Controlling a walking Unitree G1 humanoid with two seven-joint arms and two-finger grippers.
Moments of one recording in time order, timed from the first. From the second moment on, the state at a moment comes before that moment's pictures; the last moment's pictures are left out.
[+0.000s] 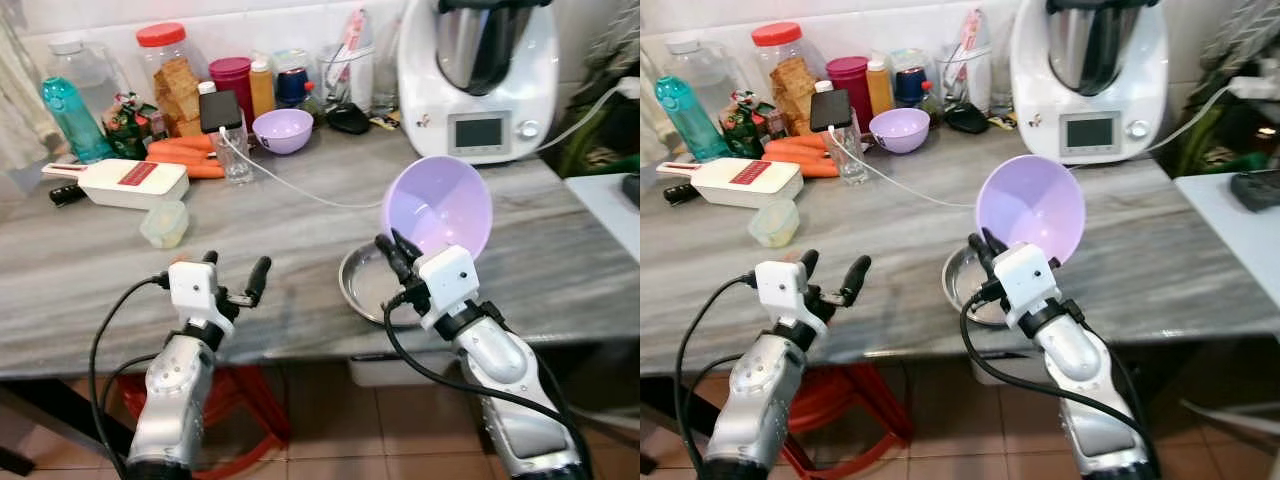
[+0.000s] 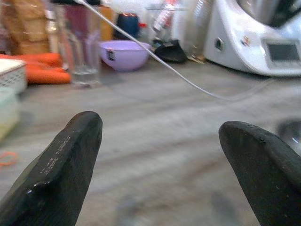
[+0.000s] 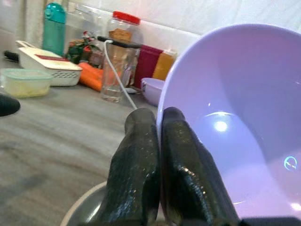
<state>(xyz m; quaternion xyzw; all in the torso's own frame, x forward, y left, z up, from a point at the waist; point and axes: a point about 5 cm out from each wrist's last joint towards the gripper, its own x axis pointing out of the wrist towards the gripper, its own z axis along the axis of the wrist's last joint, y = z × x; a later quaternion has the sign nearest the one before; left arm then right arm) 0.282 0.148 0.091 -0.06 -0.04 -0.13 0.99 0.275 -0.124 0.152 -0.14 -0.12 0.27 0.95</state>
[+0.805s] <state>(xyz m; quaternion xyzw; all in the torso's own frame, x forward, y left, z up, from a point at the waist) 0.232 0.161 0.094 -0.02 -0.04 -0.21 0.98 0.325 -0.100 0.136 -0.14 -0.02 0.47 0.87</state>
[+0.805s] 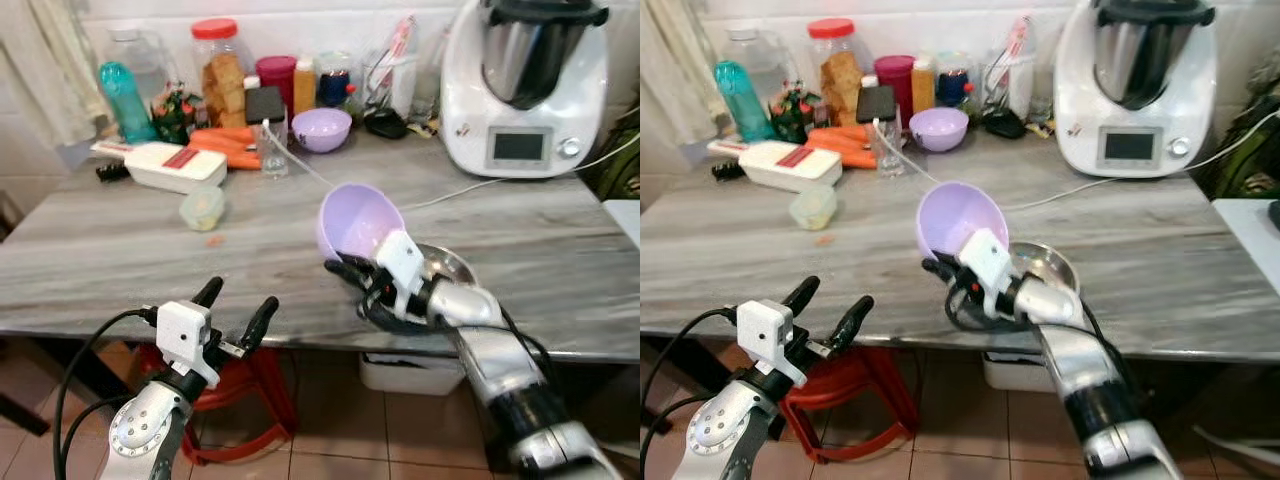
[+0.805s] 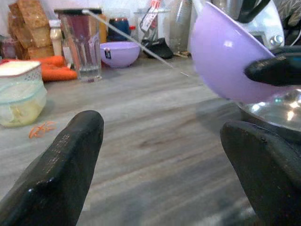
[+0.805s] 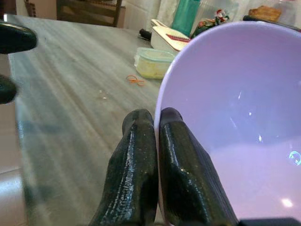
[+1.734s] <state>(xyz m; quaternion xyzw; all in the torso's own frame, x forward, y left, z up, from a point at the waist) 0.230 0.149 0.097 -0.05 -0.03 -0.28 0.96 0.345 -0.098 0.117 -0.18 -0.01 0.48 0.86</state>
